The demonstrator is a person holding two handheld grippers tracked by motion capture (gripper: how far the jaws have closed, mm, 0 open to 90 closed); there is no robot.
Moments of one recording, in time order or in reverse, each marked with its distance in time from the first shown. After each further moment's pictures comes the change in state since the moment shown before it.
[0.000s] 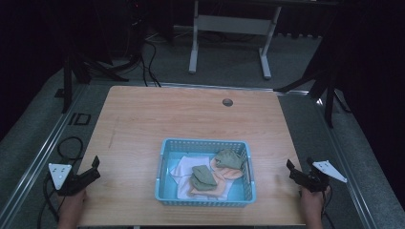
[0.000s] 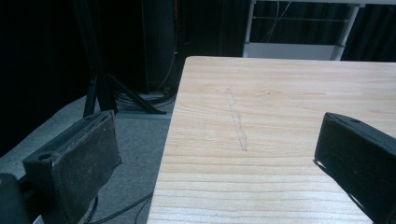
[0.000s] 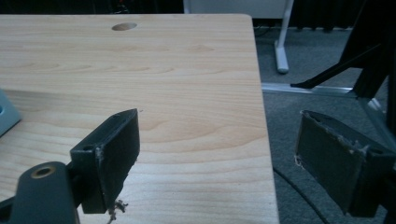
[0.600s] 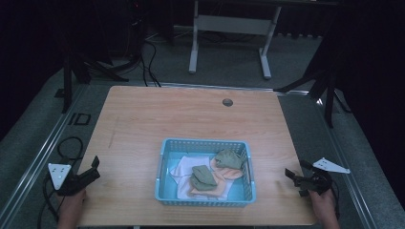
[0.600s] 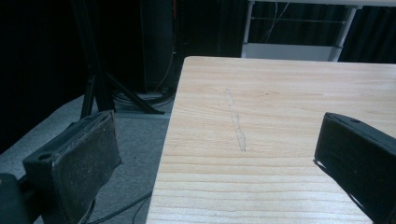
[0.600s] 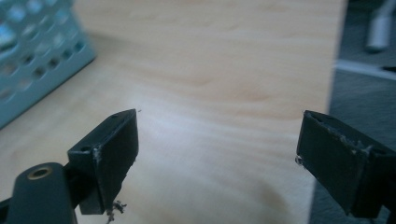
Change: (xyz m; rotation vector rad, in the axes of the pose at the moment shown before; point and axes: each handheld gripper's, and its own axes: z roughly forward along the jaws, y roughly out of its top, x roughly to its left) left arm 0.001 0.000 0.000 0.002 -0.007 -0.005; right arm -0.024 0.002 0.002 0.204 0.335 -0.115
